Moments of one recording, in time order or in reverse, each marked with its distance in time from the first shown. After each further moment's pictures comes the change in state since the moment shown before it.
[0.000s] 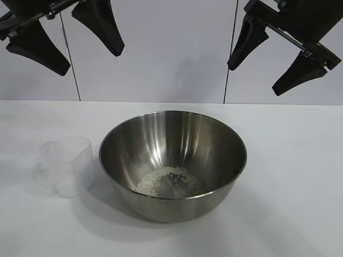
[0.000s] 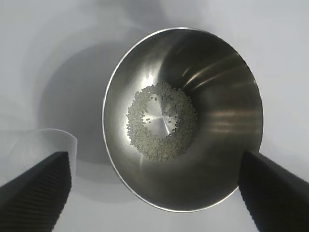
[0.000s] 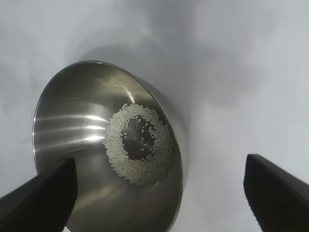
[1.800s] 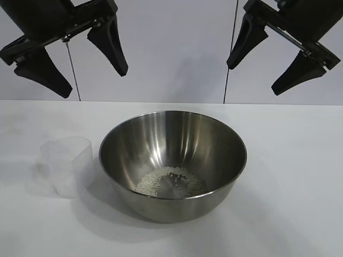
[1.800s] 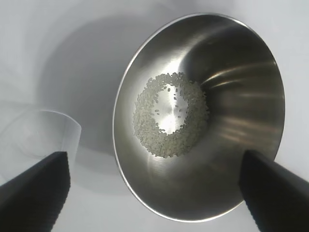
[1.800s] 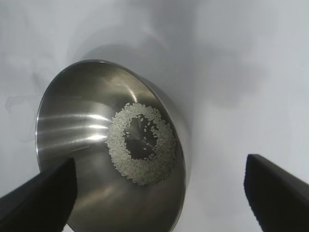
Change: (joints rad) left arm 0.001 0.068 -0.013 0.024 -0.016 -0.155; right arm 0.000 0.000 0.000 0.008 -0.003 0.000
